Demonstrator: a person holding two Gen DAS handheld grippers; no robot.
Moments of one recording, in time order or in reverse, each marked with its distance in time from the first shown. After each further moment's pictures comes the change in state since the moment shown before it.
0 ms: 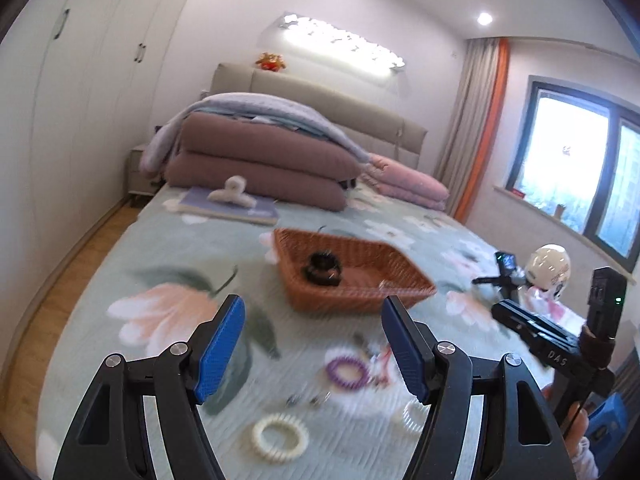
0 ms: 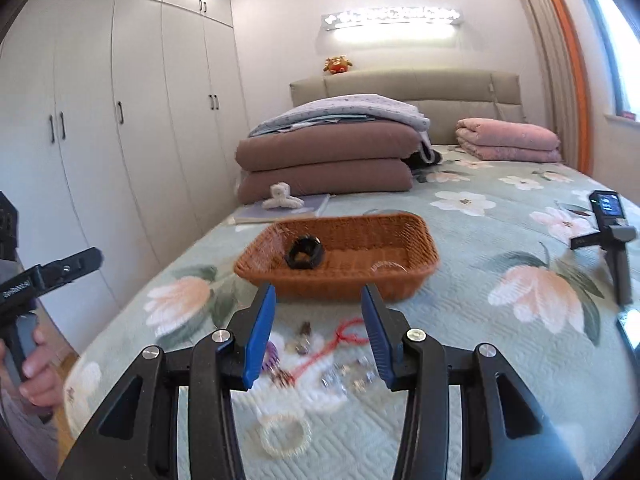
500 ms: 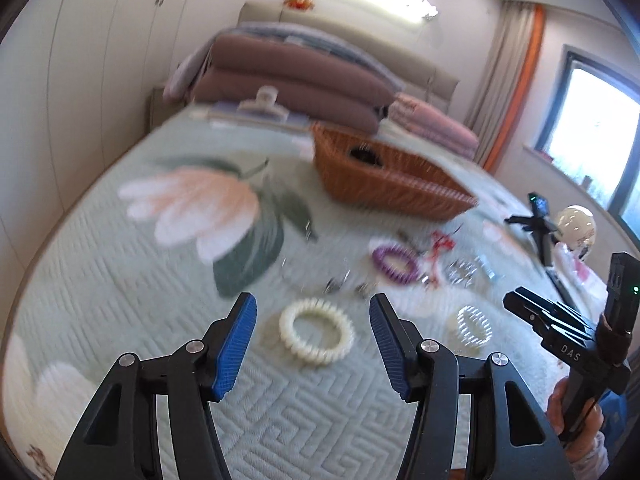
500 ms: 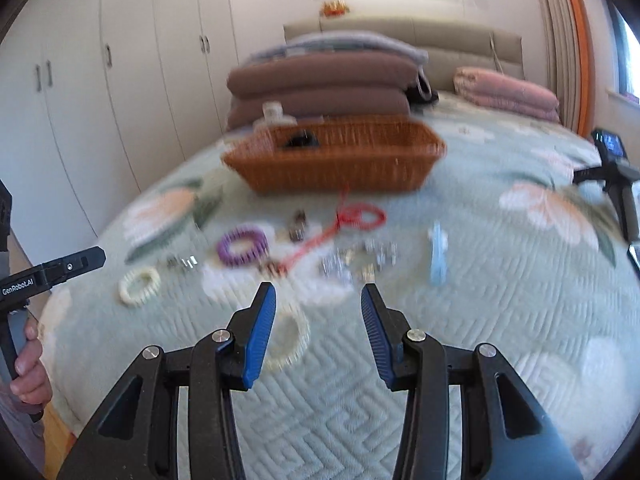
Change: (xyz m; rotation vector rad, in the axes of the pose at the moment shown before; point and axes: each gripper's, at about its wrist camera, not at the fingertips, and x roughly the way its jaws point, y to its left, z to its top) left arm 0.039 0.028 -0.089 -0.057 0.222 0.083; right arm 0.036 0.005 -0.089 -0.009 0.225 -0.020
